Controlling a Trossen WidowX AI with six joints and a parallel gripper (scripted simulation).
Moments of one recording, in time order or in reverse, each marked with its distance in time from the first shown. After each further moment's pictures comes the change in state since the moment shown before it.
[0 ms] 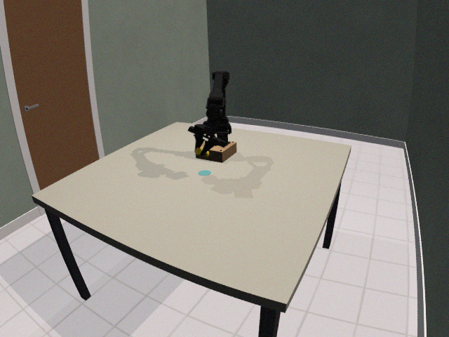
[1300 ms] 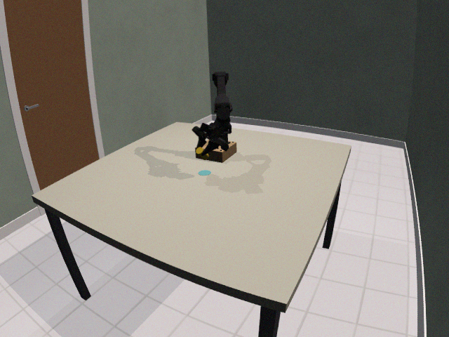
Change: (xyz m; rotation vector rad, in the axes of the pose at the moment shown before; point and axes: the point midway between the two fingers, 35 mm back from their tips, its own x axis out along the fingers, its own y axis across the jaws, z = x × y) arm -0.002 0.011 0.002 -0.024 -0.279 -0.037
